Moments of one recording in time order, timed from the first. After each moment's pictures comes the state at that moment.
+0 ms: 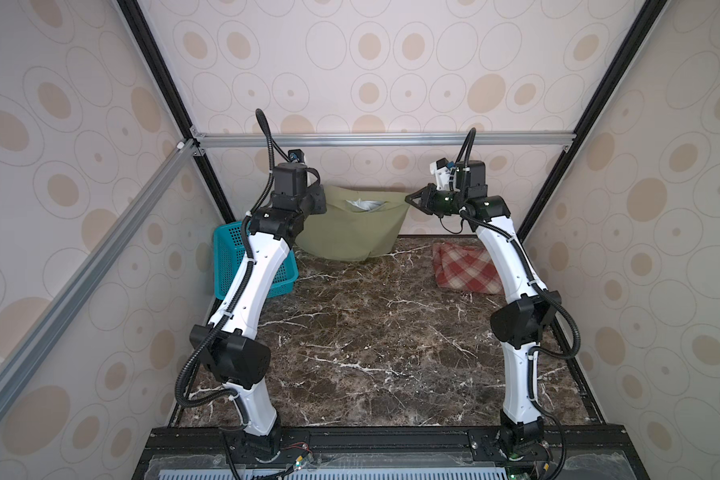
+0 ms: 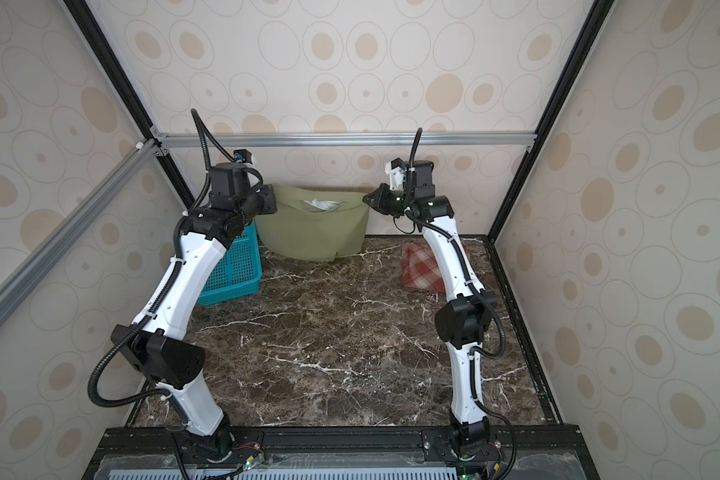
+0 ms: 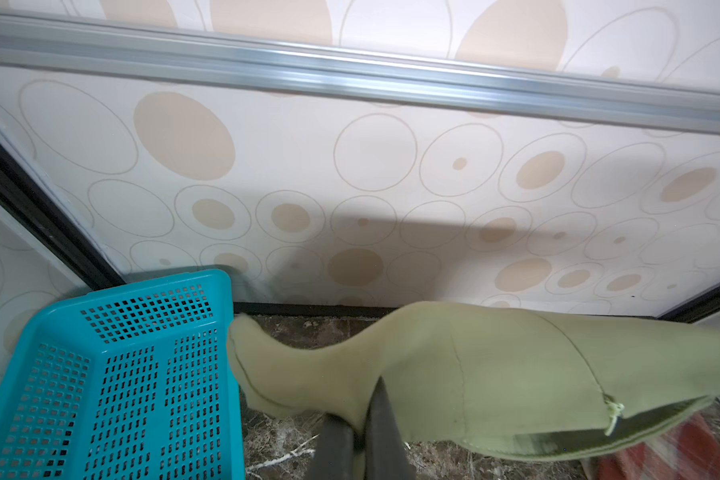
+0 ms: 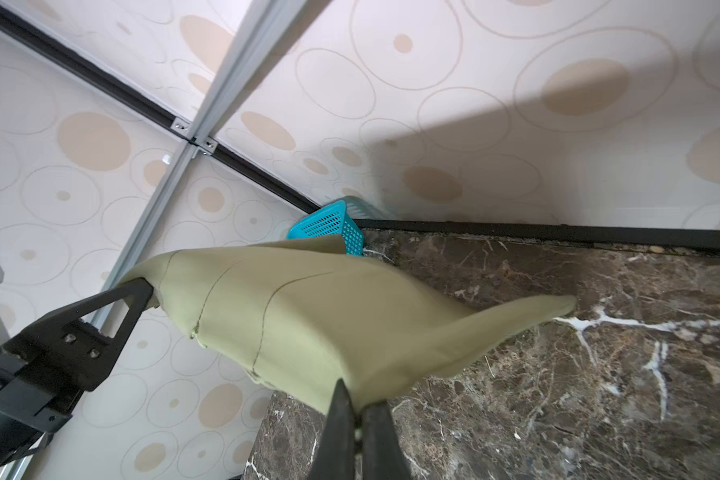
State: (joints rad) left arm -0.24 1.74 2.02 -0.62 -0.16 -0.19; right arm 0.25 2.16 2.44 -0.72 -0.61 0.57
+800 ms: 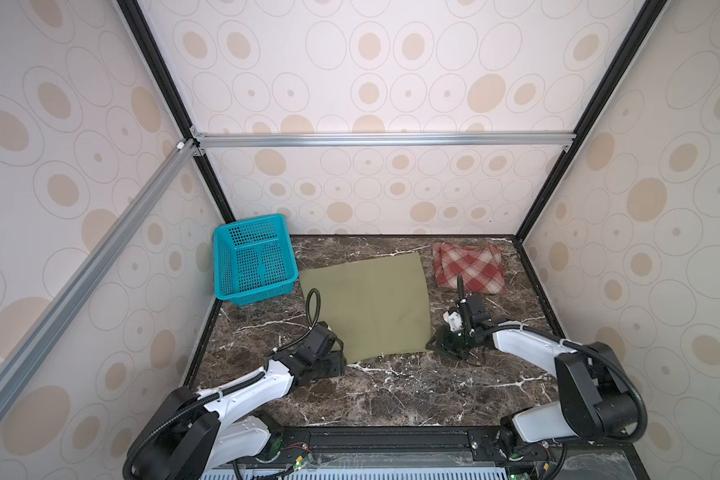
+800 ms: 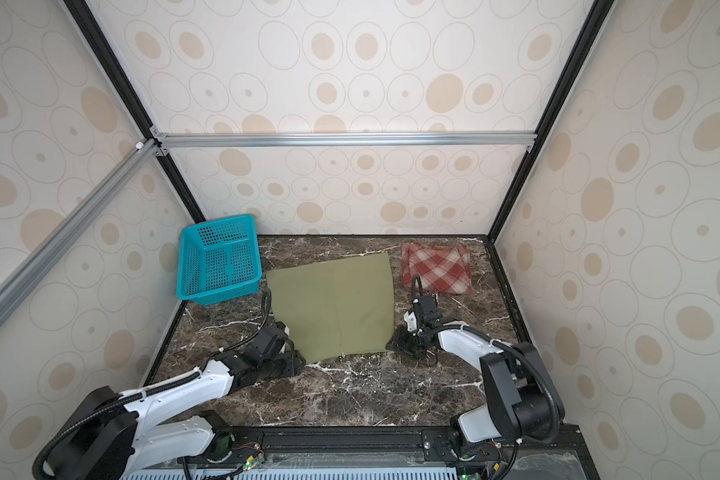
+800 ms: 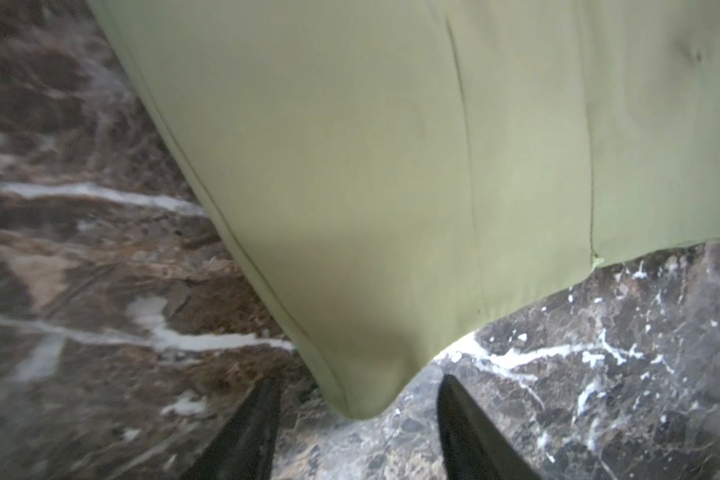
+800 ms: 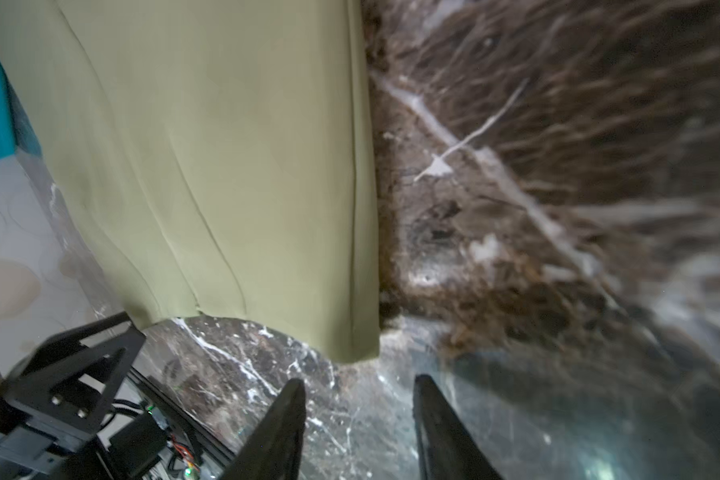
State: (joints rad) left arm -0.64 1.11 0.44 -0.33 -0.01 -0.72; right arm 0.31 1.38 0.69 -0.45 -0.45 0.62
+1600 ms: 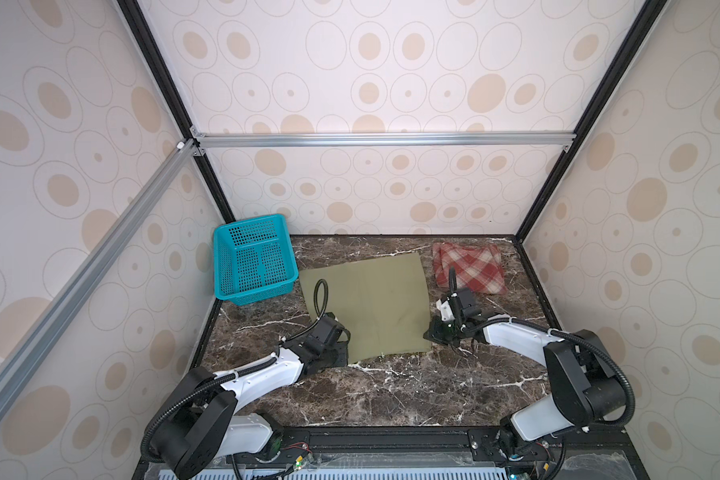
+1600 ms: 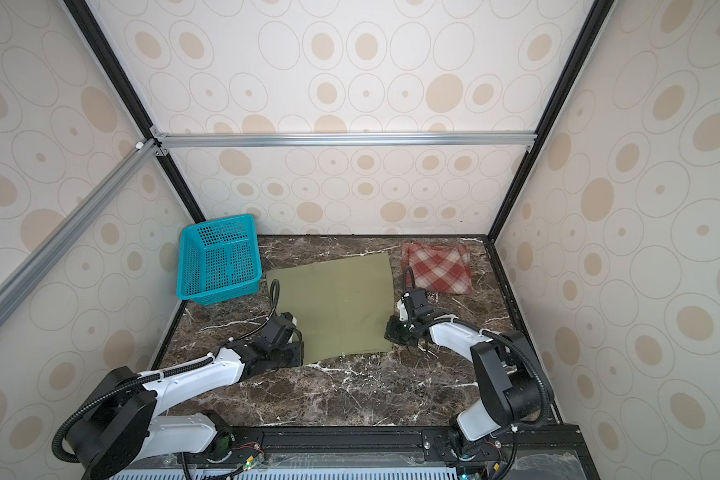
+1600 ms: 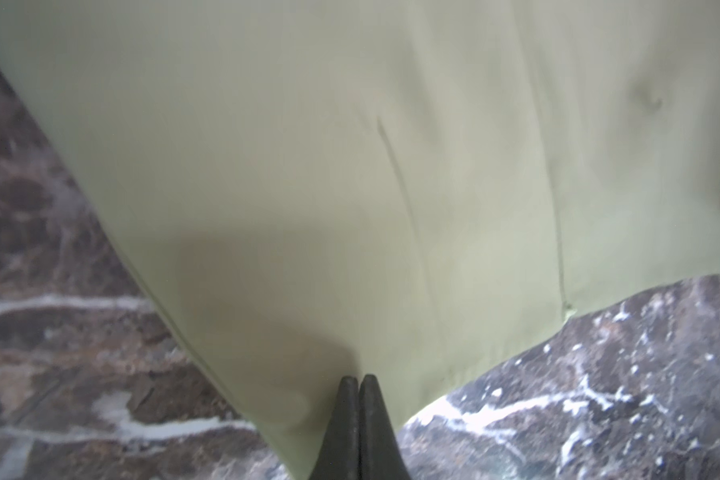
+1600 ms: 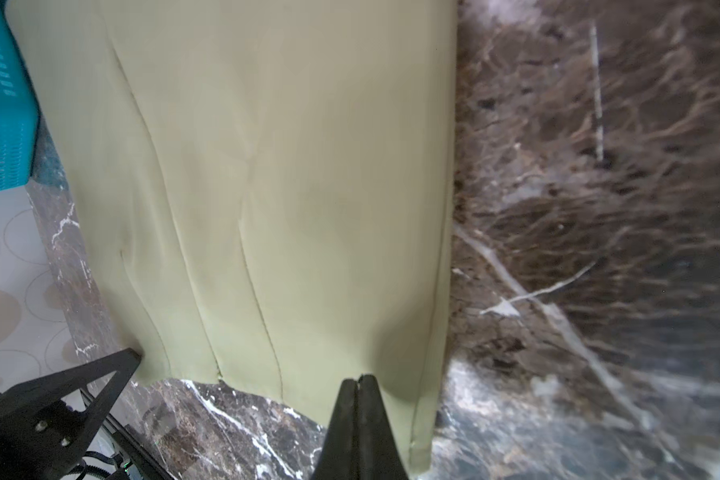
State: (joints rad) left arm -0.64 1.27 0.50 -0.26 -0.01 -0.67; right arm 0.37 1.54 0.75 -0.29 -0.37 0.65
